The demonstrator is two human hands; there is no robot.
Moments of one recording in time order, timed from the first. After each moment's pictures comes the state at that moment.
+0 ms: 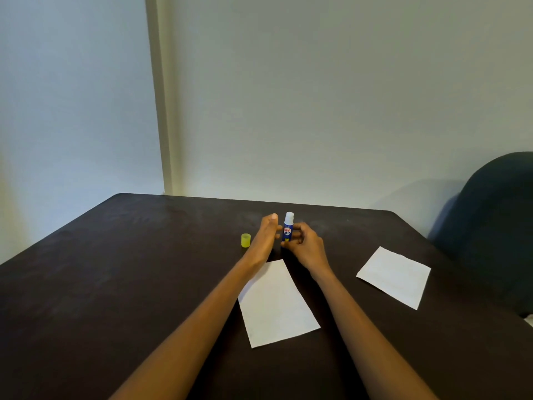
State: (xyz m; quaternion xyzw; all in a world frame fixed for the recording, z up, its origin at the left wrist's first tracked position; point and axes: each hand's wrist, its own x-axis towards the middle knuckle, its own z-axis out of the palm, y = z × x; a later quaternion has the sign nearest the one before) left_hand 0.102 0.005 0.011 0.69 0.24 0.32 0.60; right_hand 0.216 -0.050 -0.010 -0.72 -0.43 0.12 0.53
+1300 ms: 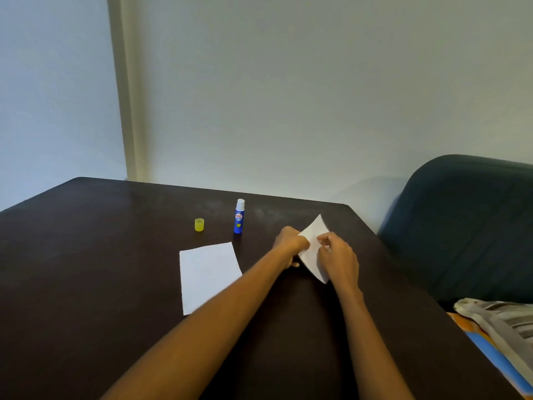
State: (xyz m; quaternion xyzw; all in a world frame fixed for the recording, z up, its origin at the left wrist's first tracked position) left_hand 0.209 -0.113 0.032 0.70 0.39 0.18 0.58; right_hand 0.294 -0.193 -0.003 -0.86 -0.35 -0.11 0.36
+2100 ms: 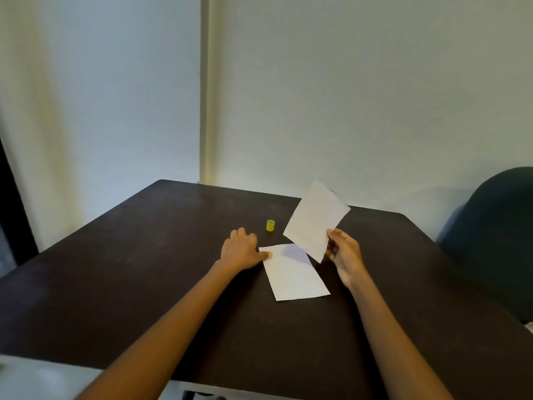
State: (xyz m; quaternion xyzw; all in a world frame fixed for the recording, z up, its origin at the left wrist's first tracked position) left_hand -0.006 -0.001 -0.002 0.88 0.45 0.12 0.09; right_hand 0.184 -0.130 0.007 -0.55 -0.27 0.31 0.73
